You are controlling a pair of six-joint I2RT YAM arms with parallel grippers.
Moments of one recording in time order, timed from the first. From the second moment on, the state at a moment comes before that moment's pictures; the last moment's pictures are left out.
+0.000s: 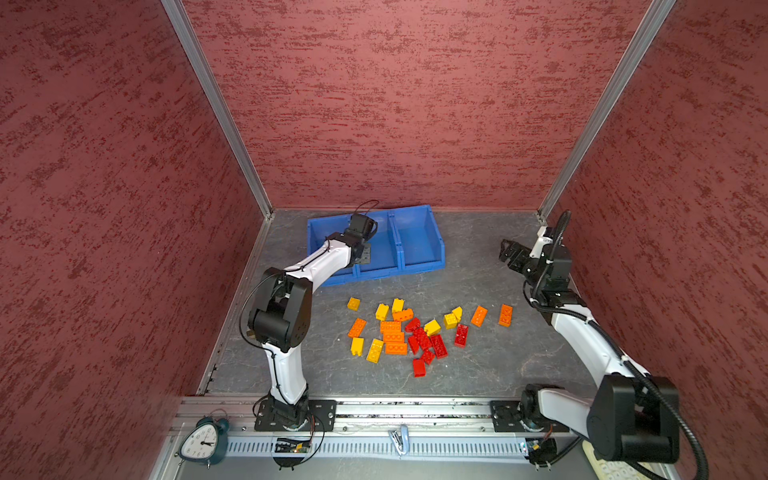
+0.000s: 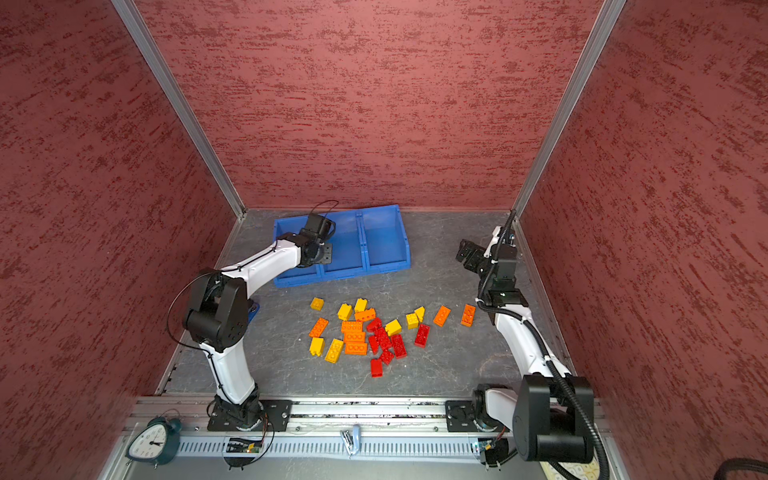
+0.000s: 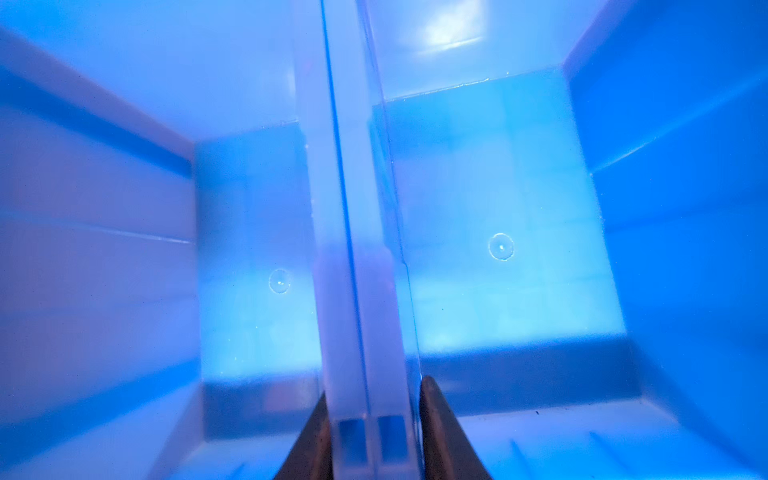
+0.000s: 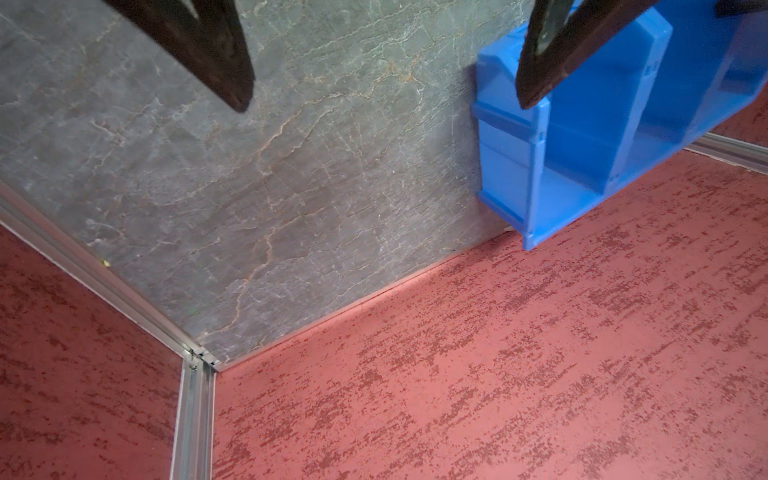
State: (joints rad) left arm -0.42 1.90 1.45 -0.59 -0.34 -0.33; right arm -0.05 1.19 0.73 0.12 -0.08 0.46
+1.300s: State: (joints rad) left arm -0.67 2.11 1.71 -0.70 -0.39 -0.47; right arm -0.05 1.21 0.71 0.15 -0.14 0.52
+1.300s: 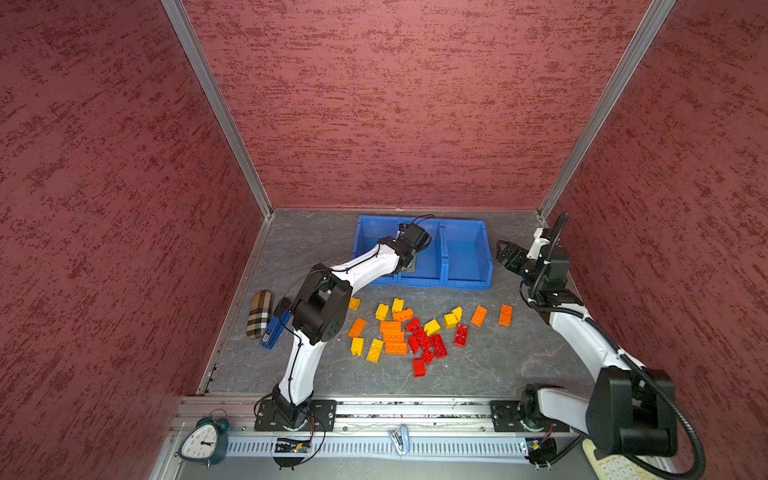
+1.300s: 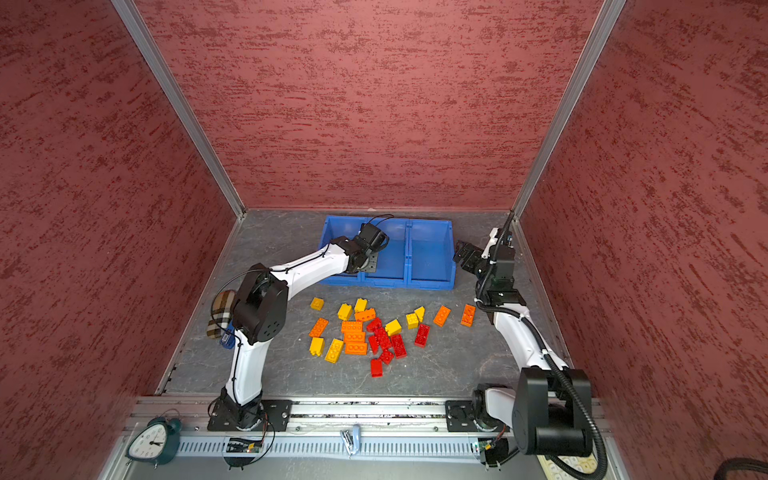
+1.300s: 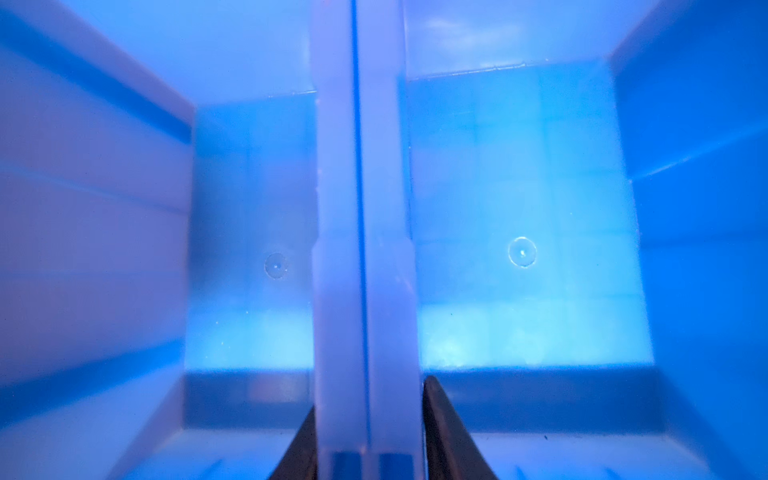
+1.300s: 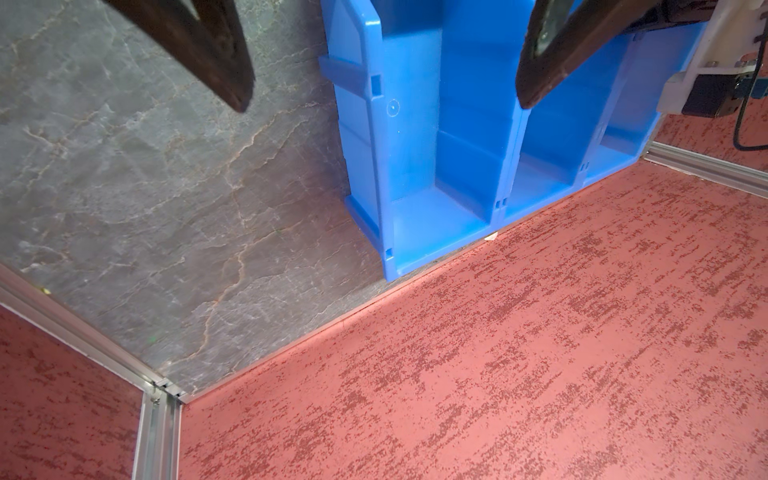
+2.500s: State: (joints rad) left arm -0.70 1.85 1.57 -0.57 -0.34 -0.54; right arm -0.05 1.25 0.68 -0.23 -0.04 0.54
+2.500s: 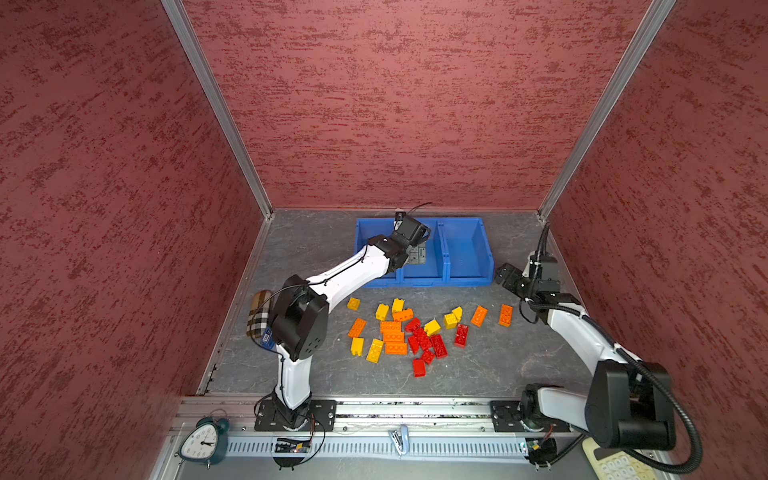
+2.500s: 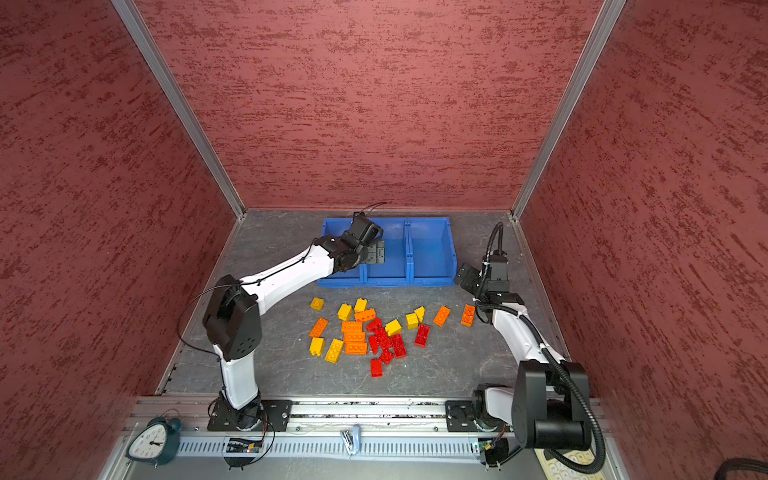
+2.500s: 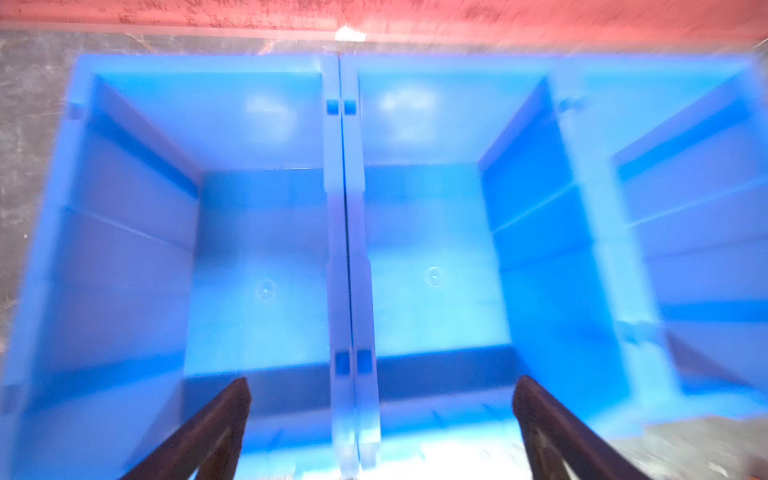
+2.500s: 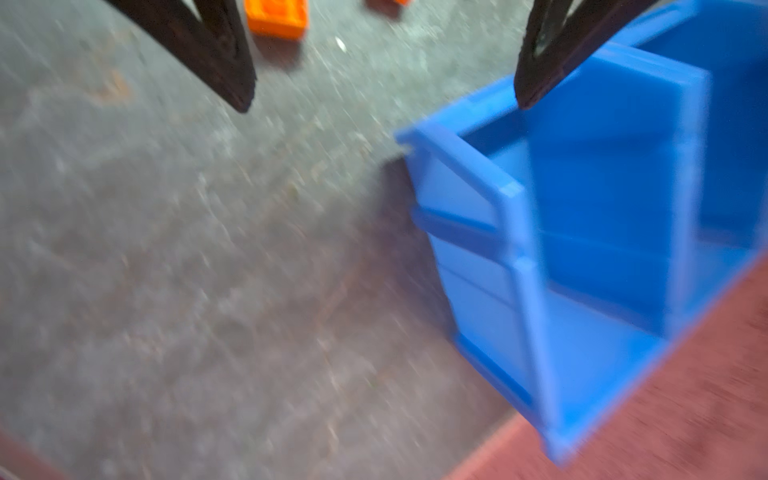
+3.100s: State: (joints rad) left arm -0.68 1.60 1.24 -0.27 -0.34 -0.54; right arm -0.04 1.37 0.63 -0.44 0.00 0.50
